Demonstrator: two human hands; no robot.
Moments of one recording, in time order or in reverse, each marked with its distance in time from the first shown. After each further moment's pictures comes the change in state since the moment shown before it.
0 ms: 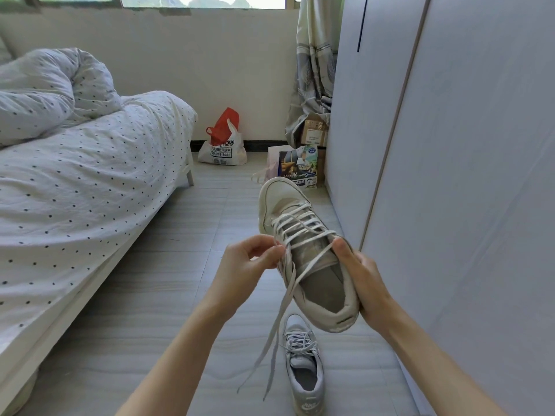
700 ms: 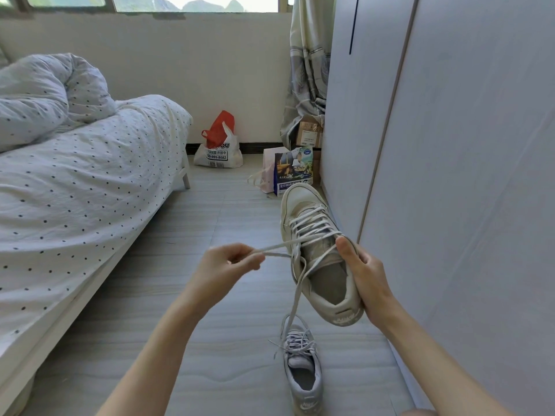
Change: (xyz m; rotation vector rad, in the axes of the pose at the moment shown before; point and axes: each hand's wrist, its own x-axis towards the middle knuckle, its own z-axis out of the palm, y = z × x) left_hand 0.000 -0.007 -0.028 0.307 -0.013 -0.099; right_hand 0.000 0.003 -0.012 -0.021 0.180 0.008
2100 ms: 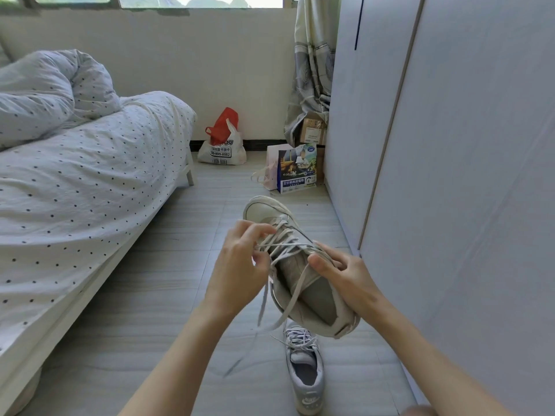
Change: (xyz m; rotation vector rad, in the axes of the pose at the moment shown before) left_hand -0.003 0.009 0.027 0.356 0.242 0.370; right_hand -0.008 0.003 0.010 -0.274 -0.293 -0.102
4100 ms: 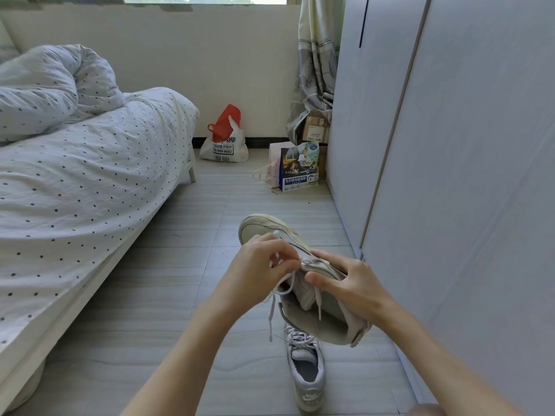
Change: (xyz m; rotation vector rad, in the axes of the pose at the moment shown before) left_hand -0.003 0.012 -0.003 -0.121 -0.257 0.046; right_hand -0.005 0.001 -0.004 -0.335 -0.053 -0.022
